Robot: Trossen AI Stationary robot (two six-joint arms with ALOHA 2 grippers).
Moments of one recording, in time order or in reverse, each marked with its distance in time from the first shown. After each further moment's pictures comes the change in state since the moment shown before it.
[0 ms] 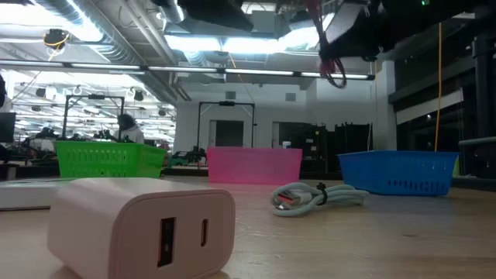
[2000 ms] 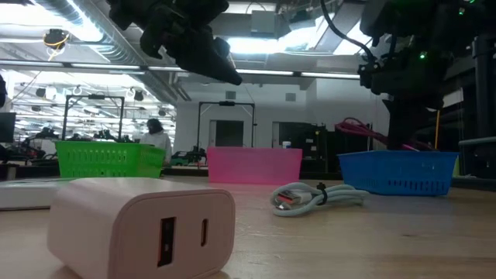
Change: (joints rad) left arm 0.039 -0.002 -0.272 0.276 -0.005 -0.177; right arm -0.103 0.232 0.169 -0.904 -0.233 0.884
